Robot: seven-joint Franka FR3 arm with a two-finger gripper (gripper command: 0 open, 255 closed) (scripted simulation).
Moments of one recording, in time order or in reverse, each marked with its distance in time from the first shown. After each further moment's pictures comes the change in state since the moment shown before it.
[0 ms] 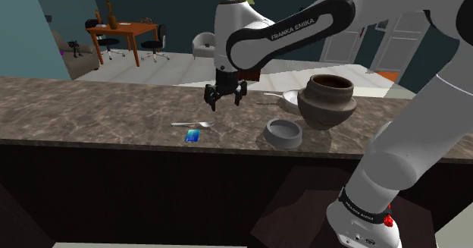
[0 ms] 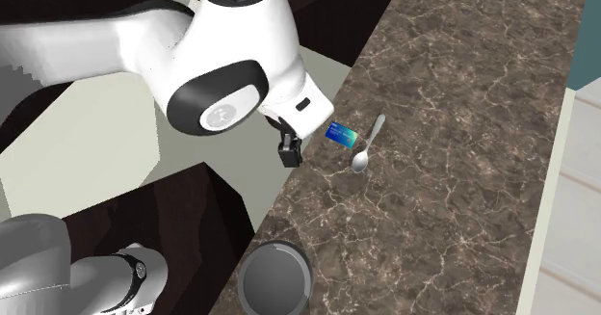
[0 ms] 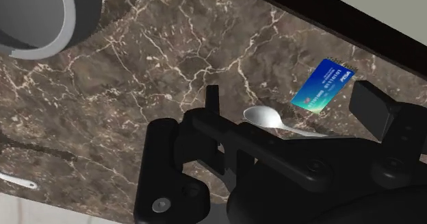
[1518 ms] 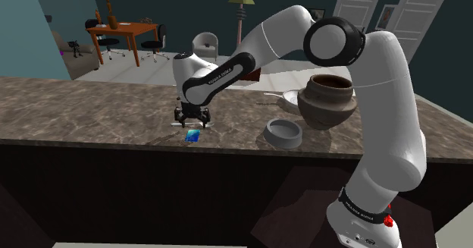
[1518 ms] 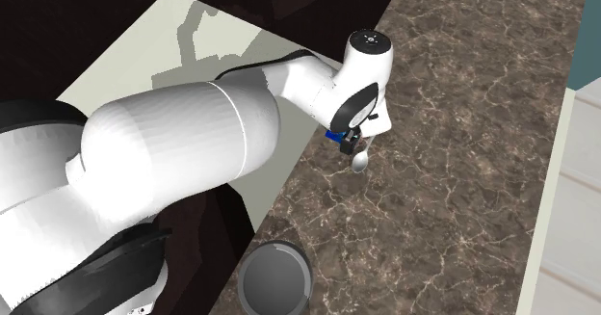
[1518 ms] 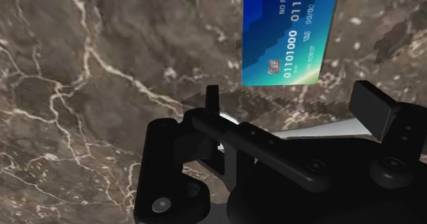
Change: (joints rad) arm 0.073 0.765 -0.065 0.564 -0.289 0.084 0.616
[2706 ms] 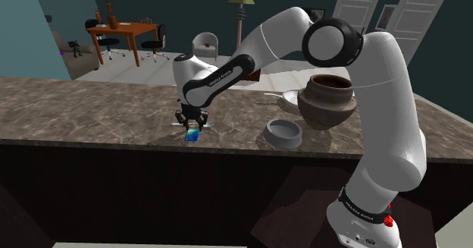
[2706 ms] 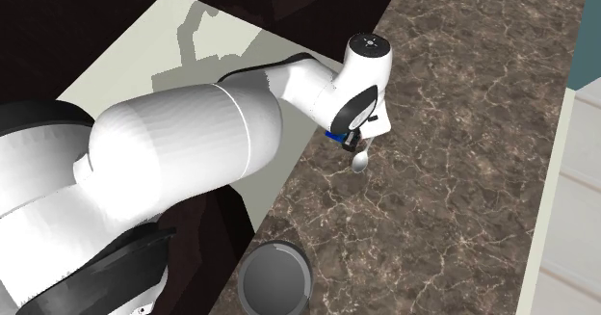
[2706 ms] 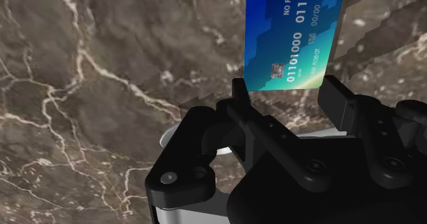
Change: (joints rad) arm 0.001 0.012 -0.003 -0.001 -0.006 0.016 0.003
